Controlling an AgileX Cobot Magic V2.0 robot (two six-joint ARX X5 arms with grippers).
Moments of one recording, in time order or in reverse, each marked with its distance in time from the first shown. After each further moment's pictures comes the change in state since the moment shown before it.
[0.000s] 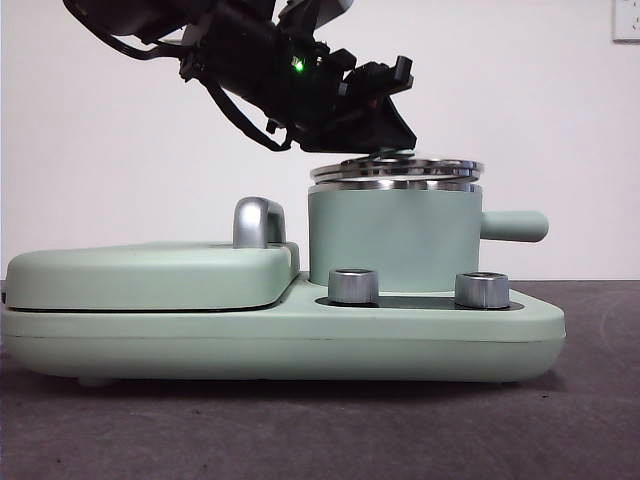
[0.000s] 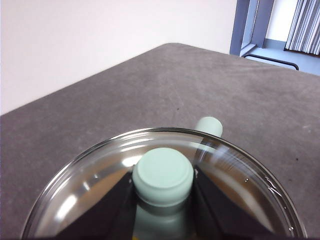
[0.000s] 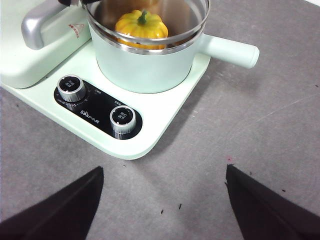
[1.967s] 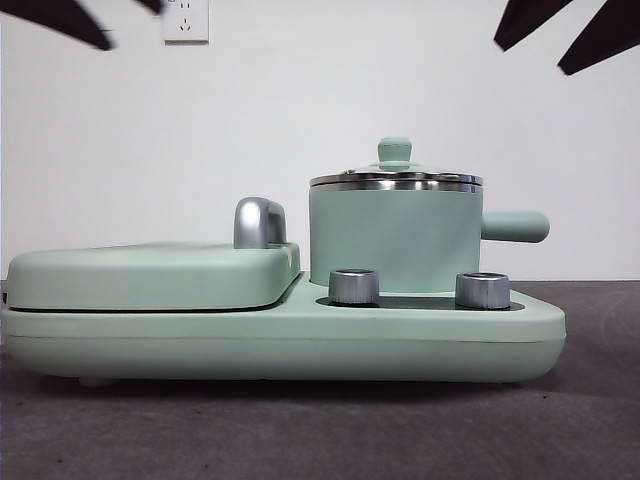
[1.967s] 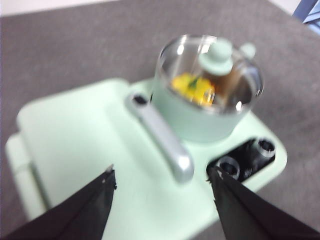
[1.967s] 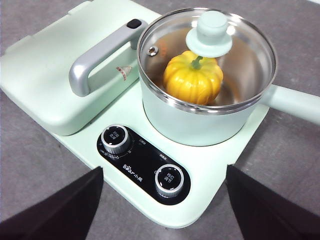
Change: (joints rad) left arm 0.176 -0.887 -0.196 -0.993 -0.071 -0.191; right arm 0.000 0.275 0.000 0.321 -0.159 -0.002
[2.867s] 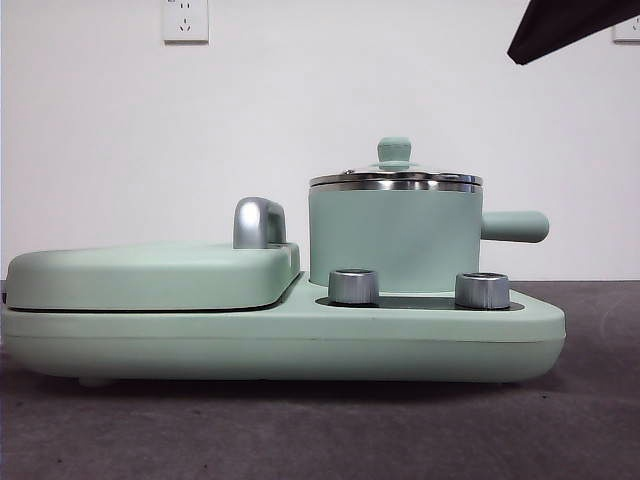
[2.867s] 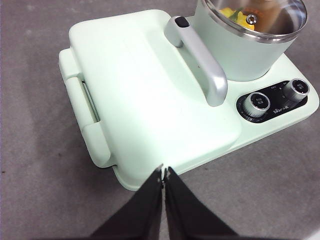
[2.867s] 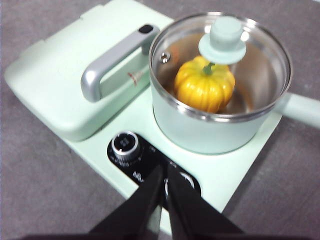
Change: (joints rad) left arm 0.025 -0.242 -0.074 -0.284 -0.078 -0.019; right arm 0.005 0.014 0.000 0.040 -0.033 0.005
